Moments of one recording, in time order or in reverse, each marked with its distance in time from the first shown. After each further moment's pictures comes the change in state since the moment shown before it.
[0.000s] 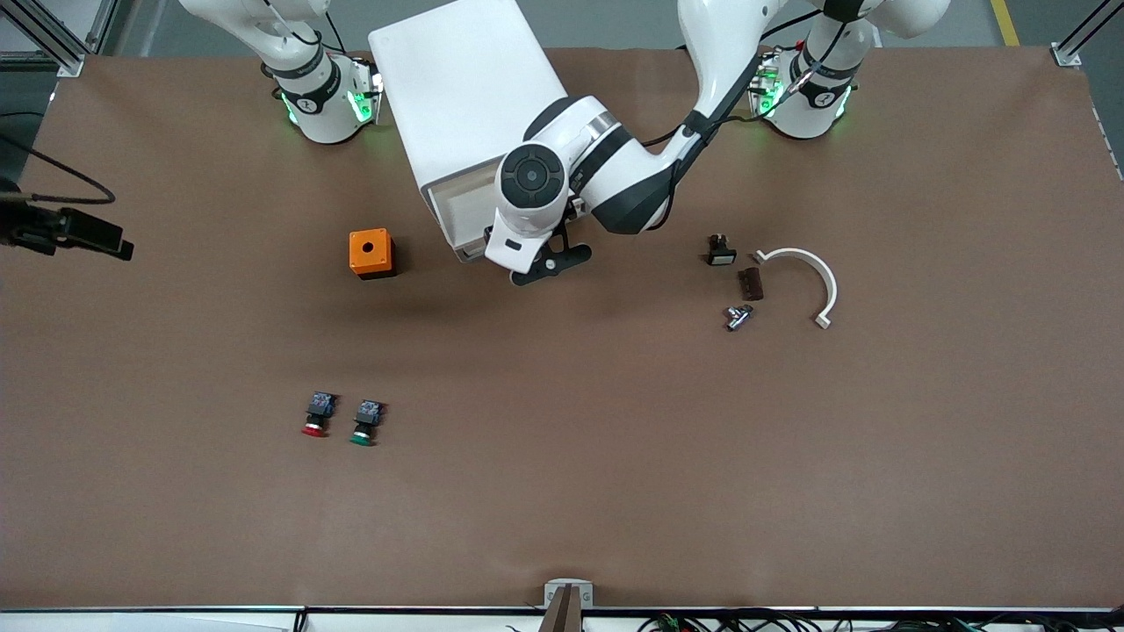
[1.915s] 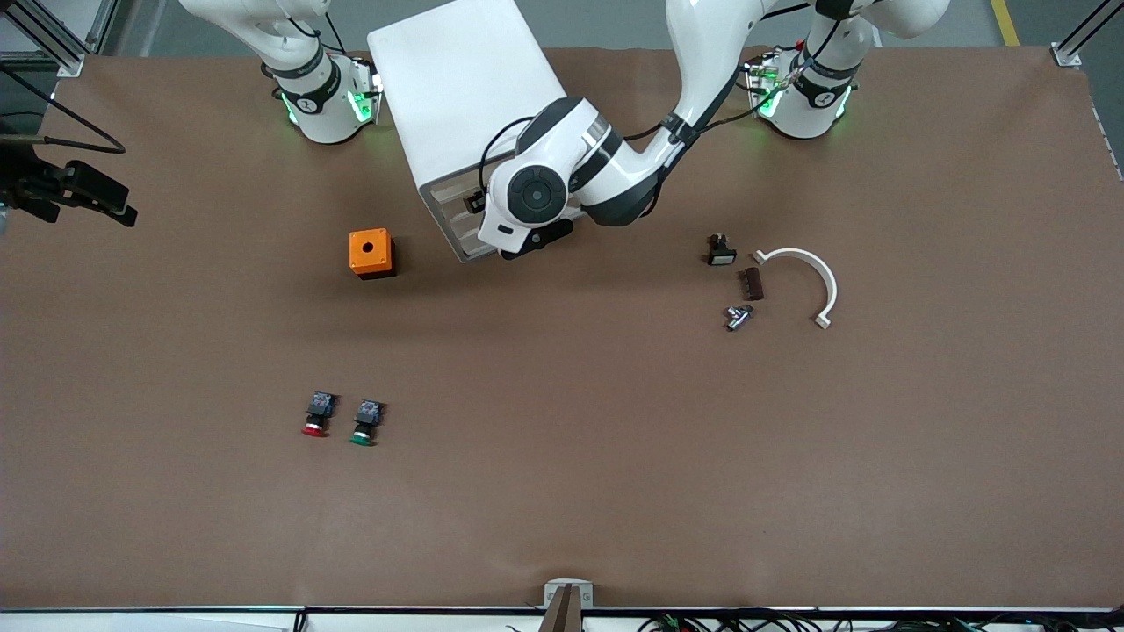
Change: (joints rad) left arm -0.020 -0.003 -0.017 -0.079 -0.281 0.002 0.005; right arm 0.004 -0.180 0.015 -0.235 -0.038 0.130 -0.006
